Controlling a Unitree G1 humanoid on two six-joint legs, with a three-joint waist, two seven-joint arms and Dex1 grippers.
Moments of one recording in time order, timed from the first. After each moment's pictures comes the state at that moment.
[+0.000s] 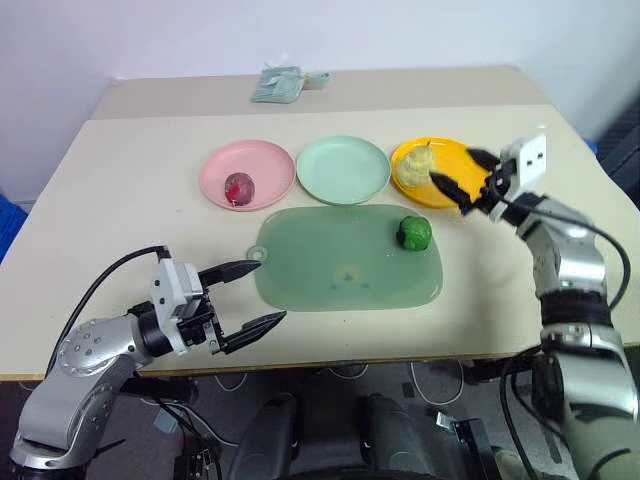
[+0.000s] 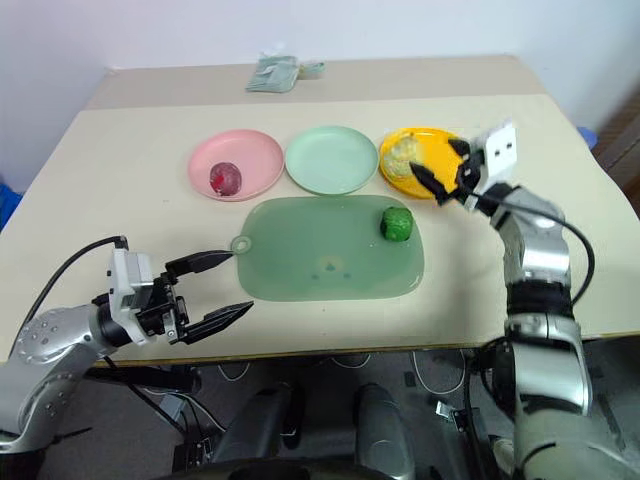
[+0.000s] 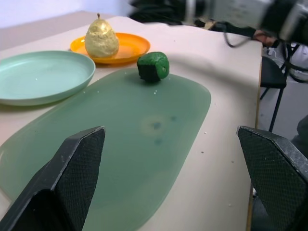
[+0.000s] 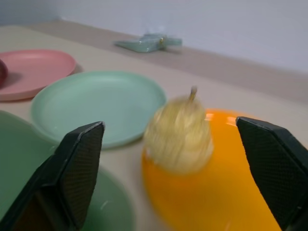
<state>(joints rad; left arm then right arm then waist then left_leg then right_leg) 0.11 0.66 0.17 -0.53 -0.62 0.30 -0.92 -0.55 -0.56 -0.23 0.32 0.35 0.20 0.79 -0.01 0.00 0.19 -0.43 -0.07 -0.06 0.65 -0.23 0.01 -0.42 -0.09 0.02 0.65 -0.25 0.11</state>
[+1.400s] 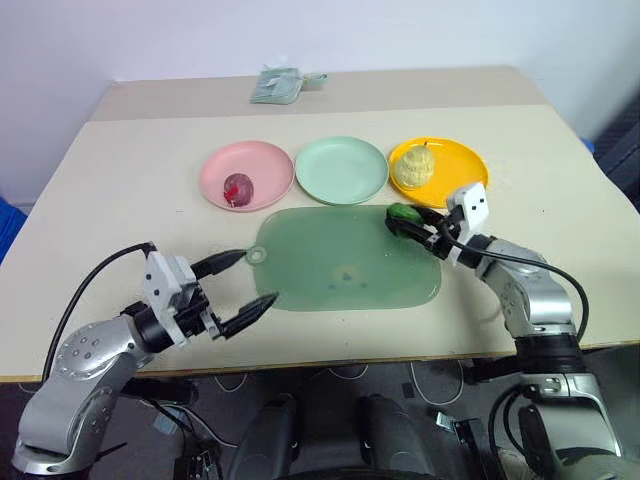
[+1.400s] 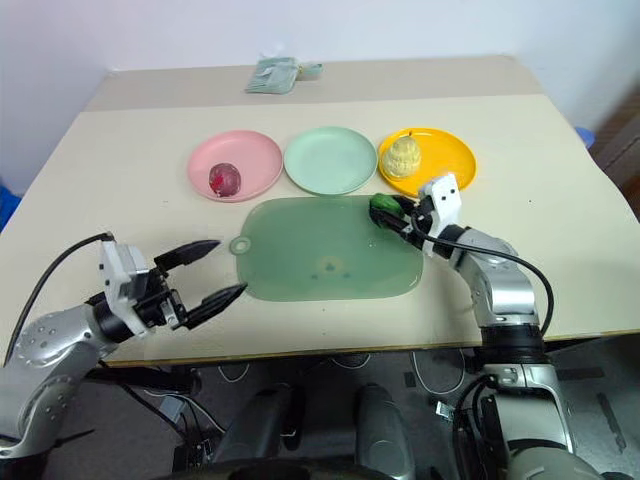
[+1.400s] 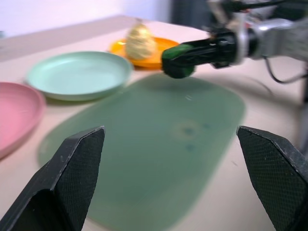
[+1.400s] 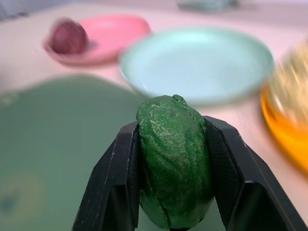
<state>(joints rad) 0.12 0.58 0.19 -0.57 -0.60 0.36 -0.69 -0.51 -0.44 -0.08 0.17 0.34 0.30 0.77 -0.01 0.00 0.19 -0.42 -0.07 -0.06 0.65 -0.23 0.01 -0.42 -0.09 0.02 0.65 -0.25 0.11</state>
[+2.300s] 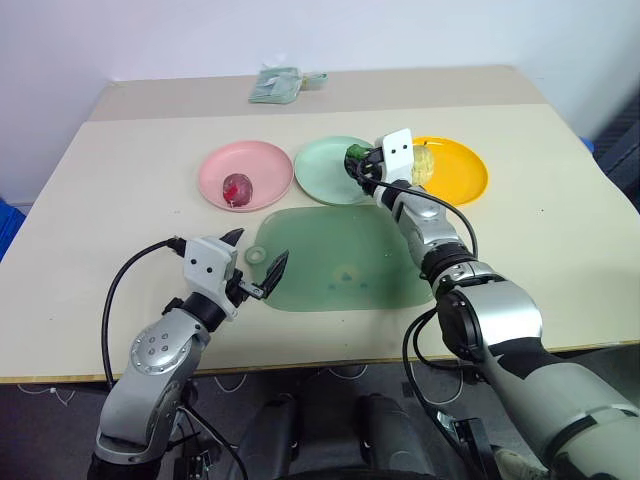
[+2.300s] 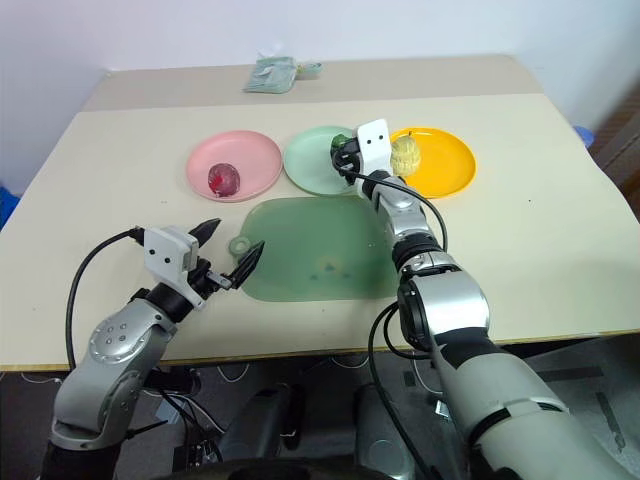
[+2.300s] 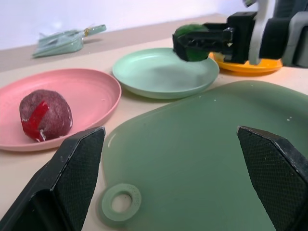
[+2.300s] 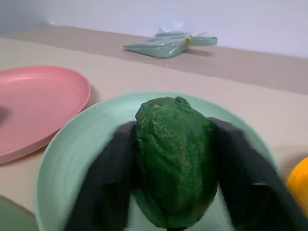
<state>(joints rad) 0.06 0.35 0.01 -0.63 -0.30 0.43 -0.30 -1.15 -0.14 -0.09 1.33 0.06 -0.31 0.35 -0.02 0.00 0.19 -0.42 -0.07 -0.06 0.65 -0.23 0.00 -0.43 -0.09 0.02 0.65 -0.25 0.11</state>
